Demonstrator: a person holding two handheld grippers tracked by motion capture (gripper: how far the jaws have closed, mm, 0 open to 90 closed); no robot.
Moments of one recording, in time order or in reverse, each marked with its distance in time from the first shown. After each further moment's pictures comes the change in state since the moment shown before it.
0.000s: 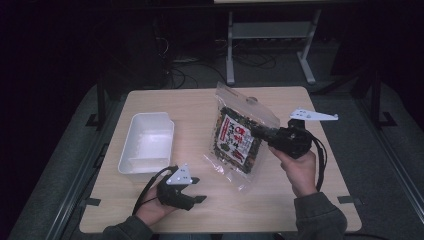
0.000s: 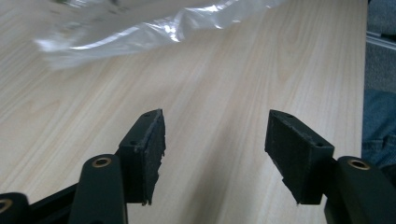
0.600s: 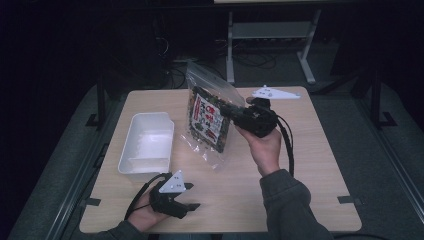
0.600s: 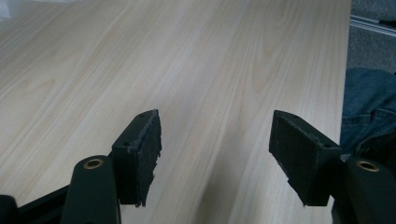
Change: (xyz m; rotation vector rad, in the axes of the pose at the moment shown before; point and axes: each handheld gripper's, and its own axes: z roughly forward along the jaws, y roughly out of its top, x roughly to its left) left arm -0.008 -0.015 -0.016 0.012 0.001 0.019; right arm 0.039 0.046 0.069 -0.053 -0.024 -0.072
